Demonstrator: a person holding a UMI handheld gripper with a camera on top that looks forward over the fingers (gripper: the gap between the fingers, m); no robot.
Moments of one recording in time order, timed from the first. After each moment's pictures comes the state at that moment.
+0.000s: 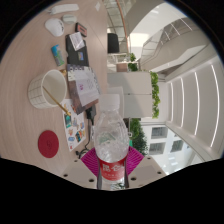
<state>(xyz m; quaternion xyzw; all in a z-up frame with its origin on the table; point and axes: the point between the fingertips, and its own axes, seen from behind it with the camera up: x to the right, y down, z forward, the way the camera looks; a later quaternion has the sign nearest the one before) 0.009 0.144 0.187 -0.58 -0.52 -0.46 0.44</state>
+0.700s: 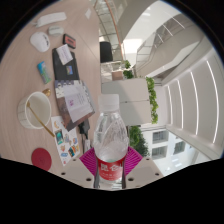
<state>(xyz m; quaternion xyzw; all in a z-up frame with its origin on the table) -0.041 0.184 0.219 -0.57 -0.54 -0.42 0.46</state>
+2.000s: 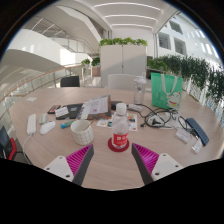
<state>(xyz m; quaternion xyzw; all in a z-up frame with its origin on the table) 0.006 -0.006 0.107 -0.86 -0.11 0.07 0.49</state>
